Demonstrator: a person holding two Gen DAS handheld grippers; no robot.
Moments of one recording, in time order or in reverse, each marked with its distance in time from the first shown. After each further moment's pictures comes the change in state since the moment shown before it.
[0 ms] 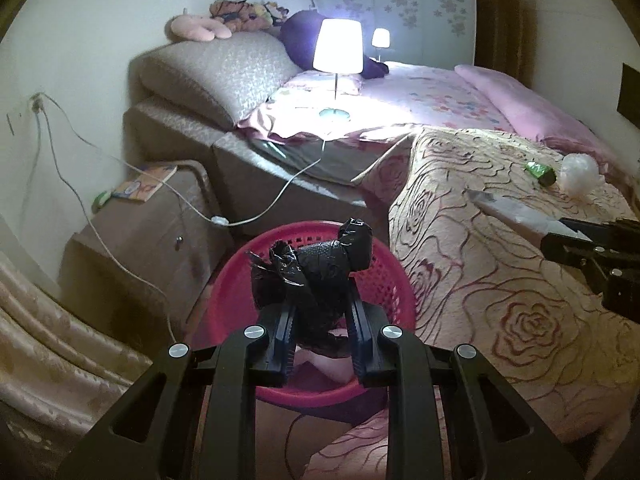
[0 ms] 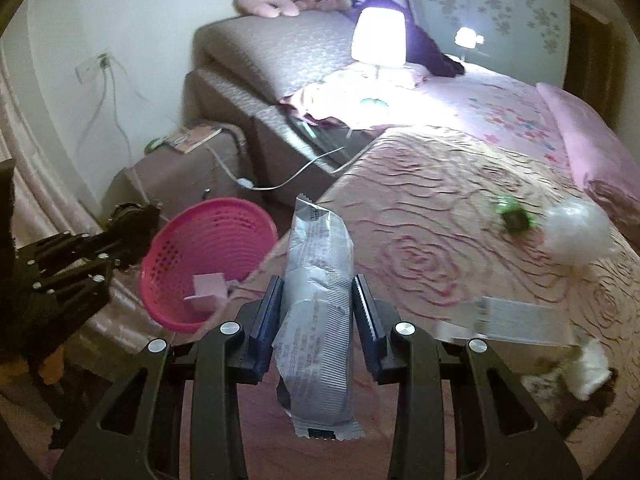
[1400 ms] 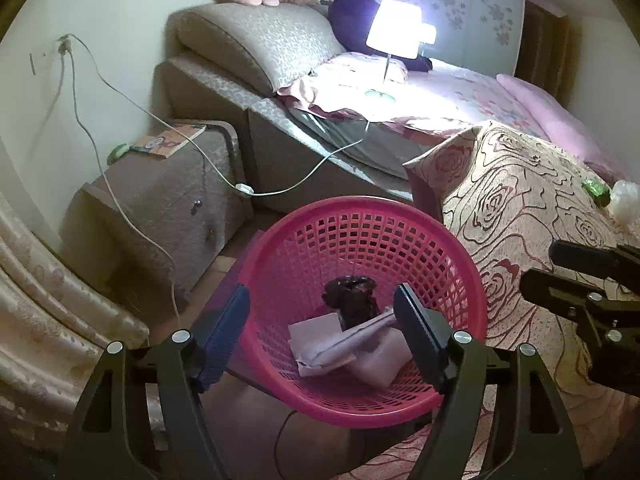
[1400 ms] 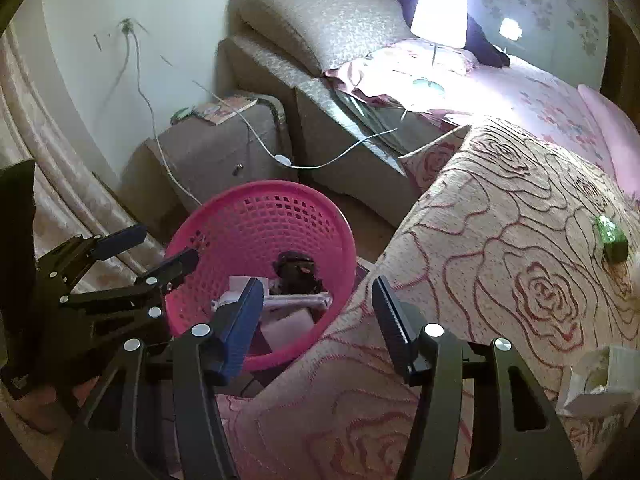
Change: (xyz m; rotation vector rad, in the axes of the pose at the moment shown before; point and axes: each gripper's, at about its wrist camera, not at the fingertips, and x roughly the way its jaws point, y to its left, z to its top) left arm 0.043 0.047 -0.015 -0.147 0.049 0.054; right arm 0.069 0.054 0.018 -0.052 0.077 0.086
